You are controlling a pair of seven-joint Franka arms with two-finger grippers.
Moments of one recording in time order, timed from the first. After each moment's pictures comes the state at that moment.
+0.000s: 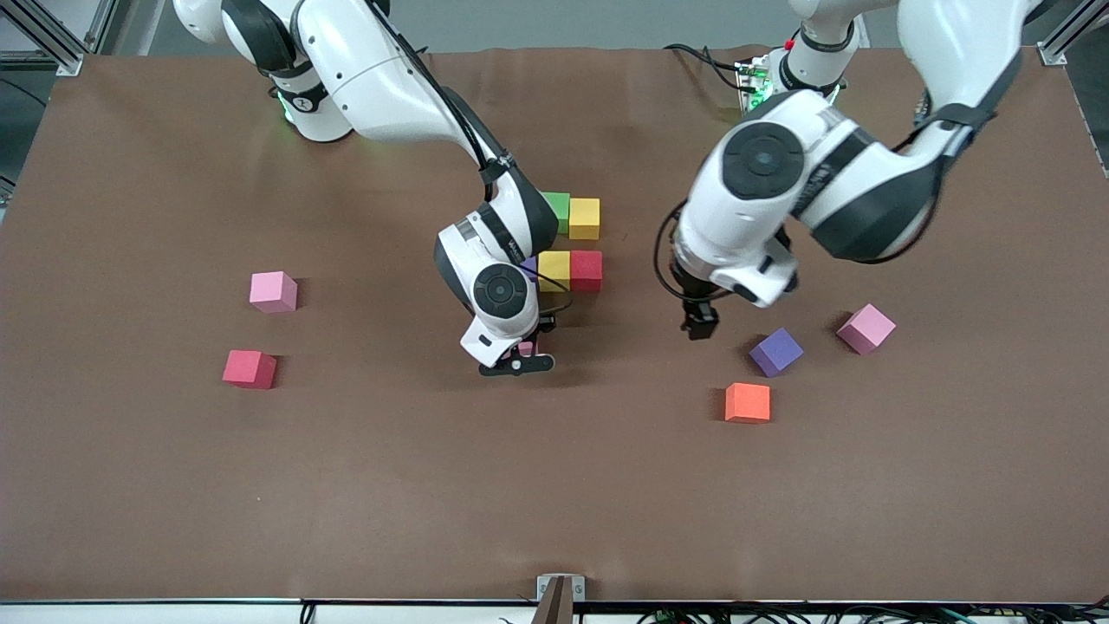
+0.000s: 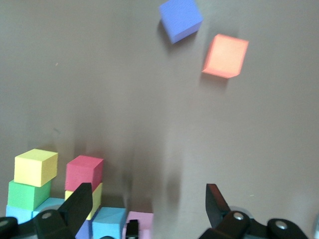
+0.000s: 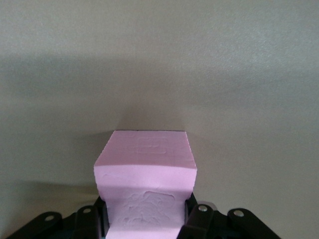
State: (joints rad) left arm 0.29 0.64 -1.12 -1.41 0.53 1.70 -2.49; right arm 0.79 0.86 -0.17 -1.33 0.24 2.03 0.46
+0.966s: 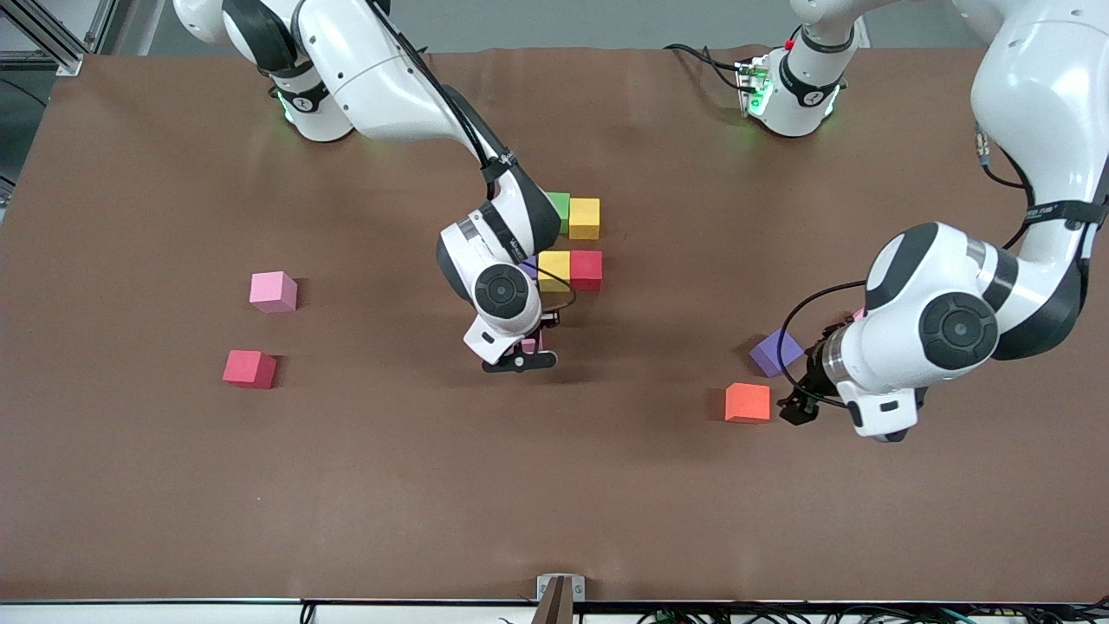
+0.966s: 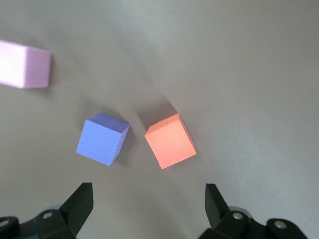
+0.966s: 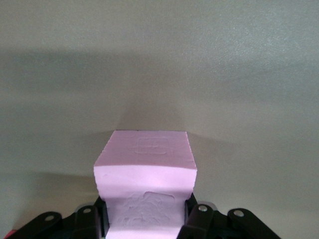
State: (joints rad) left arm 0.37 0.75 -0.88 -1.37 0.50 1.79 -1.43; right arm 0.79 0.86 -0.16 -1.33 0.27 2.02 0.46
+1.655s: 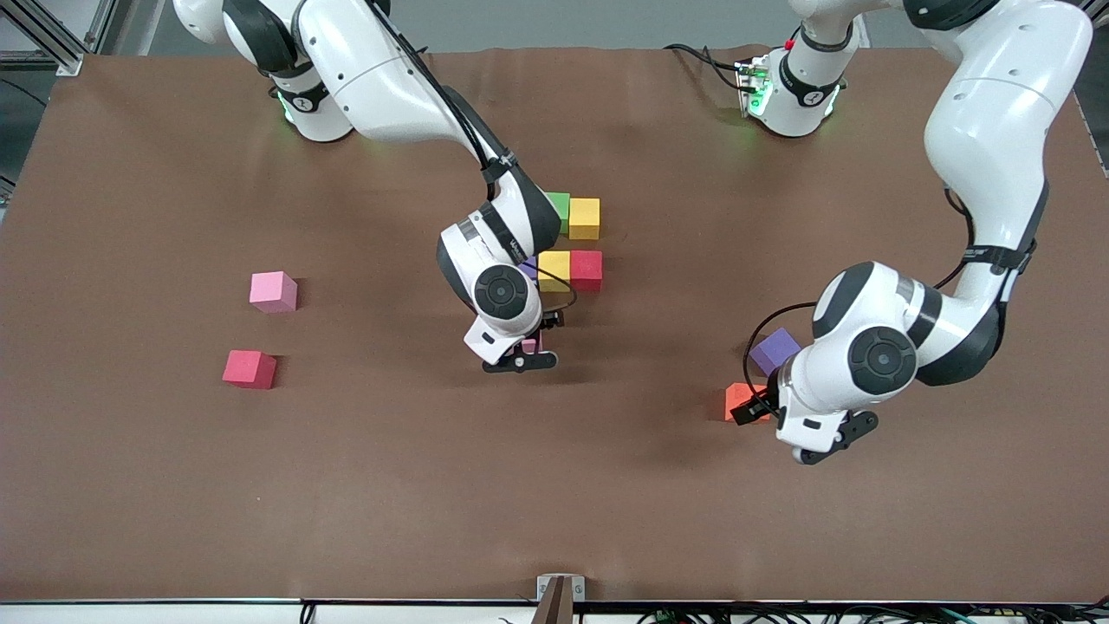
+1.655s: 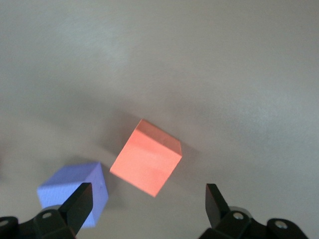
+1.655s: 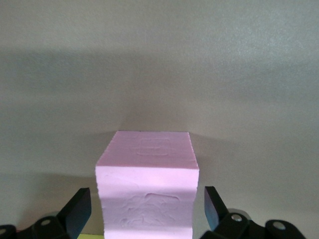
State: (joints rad) left arm 0.23 0.83 -0.71 -1.37 0.51 1.96 -0.92; right arm 0.79 0.86 -0.16 -1.32 0.28 2.03 0.46
